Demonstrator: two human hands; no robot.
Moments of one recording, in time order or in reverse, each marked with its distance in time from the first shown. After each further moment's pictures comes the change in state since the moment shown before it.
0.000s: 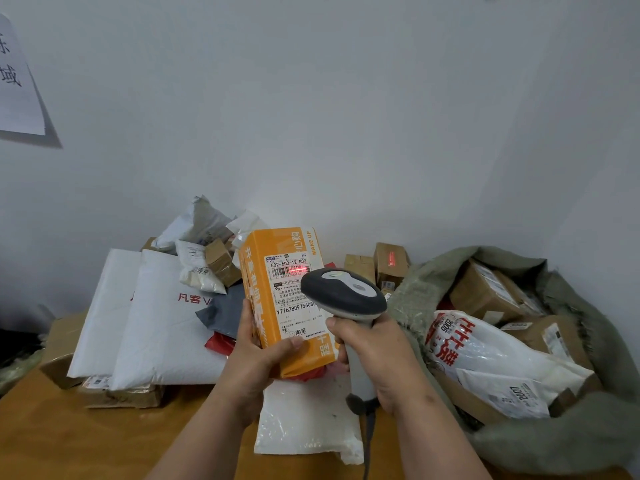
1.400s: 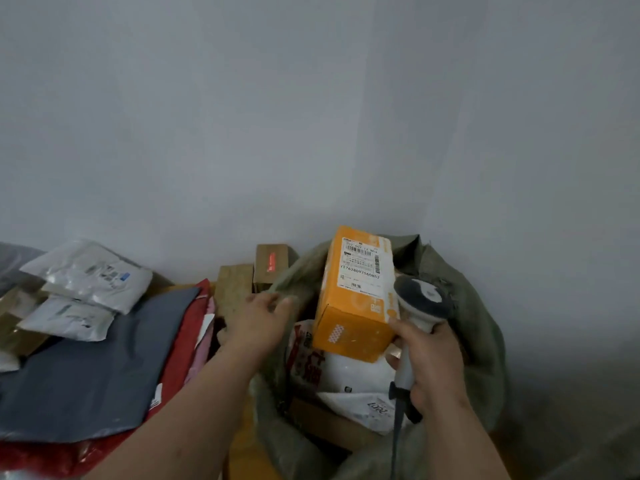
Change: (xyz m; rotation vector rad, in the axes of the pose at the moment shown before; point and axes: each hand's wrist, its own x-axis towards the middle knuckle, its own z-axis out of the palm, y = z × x) left_hand 0.129 -0.022 0.275 1.072 -0.066 0.029; right_hand 0.048 0.069 -0.285 0.375 0.759 0.135
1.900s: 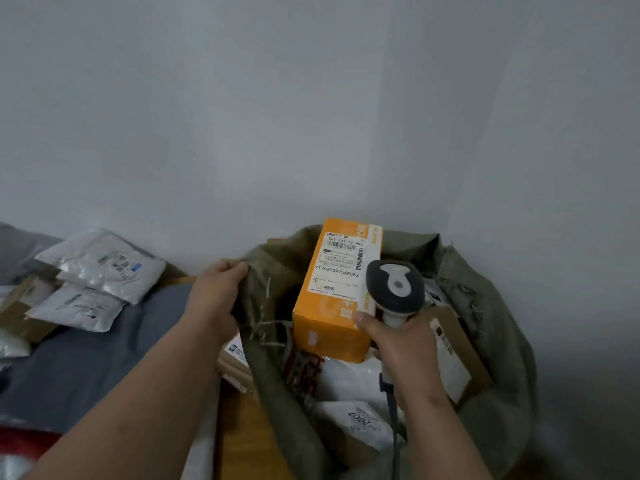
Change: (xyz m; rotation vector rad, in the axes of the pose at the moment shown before) left_hand 0.045 0.008 -0.028 -0.900 0.166 -0.219; right_hand 0.043 0.001 0.030 -0.325 -0.199 -0.109
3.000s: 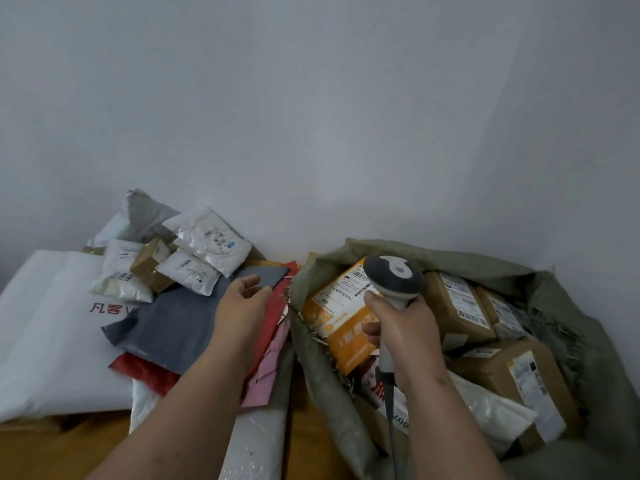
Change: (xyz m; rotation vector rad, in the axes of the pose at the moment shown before) left_hand -0.026 -0.028 -0.109 0.084 0.282 0.193; right_hand -0.037 -0.032 0.105 0.051 -0.235 -0.039
